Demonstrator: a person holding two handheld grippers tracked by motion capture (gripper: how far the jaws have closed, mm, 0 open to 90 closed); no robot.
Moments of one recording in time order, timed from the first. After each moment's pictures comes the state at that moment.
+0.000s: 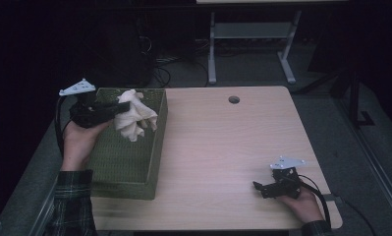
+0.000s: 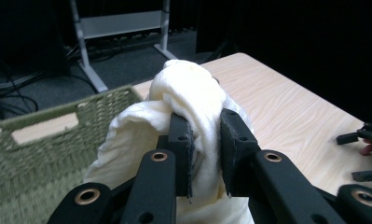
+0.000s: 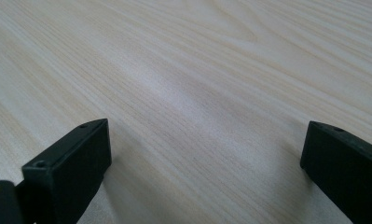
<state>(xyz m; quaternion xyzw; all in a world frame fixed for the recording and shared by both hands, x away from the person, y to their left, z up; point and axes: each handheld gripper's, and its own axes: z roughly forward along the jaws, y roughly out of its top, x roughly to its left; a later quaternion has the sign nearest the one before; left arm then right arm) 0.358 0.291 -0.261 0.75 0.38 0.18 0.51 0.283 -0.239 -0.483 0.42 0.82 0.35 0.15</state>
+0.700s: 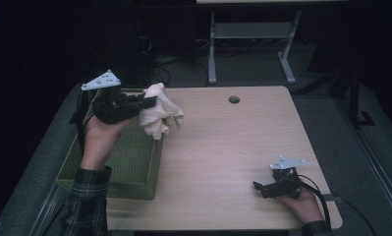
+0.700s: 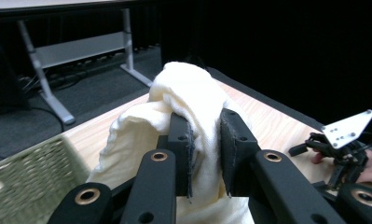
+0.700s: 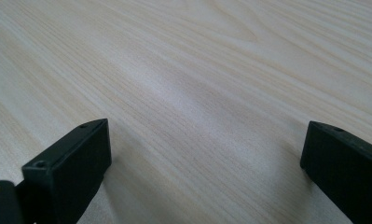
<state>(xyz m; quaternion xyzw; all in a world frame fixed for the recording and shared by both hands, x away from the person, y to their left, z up) 0.346 0.220 -0.236 0.77 0.31 0.16 0.54 0.283 -0.239 -0.483 0.42 0.82 0.35 0.15</state>
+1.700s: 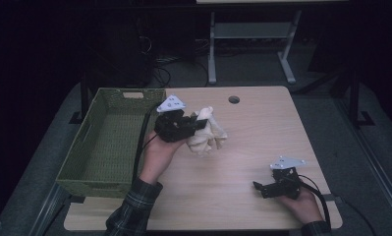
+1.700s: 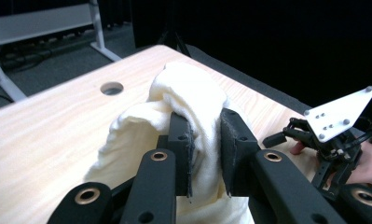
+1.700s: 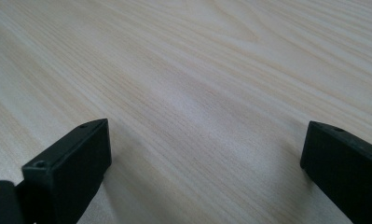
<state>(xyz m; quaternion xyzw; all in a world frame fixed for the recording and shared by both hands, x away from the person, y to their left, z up) 0.342 0.104 -0.308 0.79 0.31 0.12 0.51 0.283 -0.239 -0.483 0.42 0.82 0.35 0.15</state>
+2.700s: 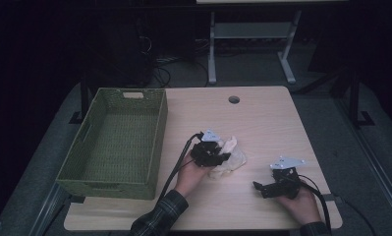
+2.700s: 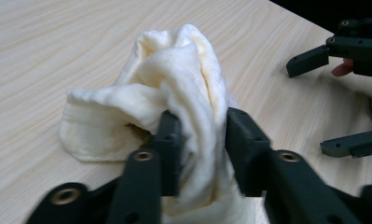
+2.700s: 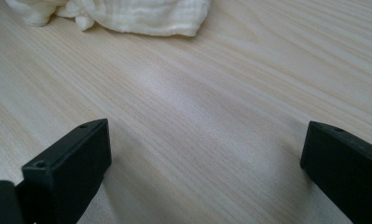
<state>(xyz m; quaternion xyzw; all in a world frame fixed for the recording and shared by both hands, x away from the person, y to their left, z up) 0.357 0.034 -0.439 0.84 0.30 0.06 0.44 0.283 -0.239 -0.483 0.42 0.82 0.35 0.15</state>
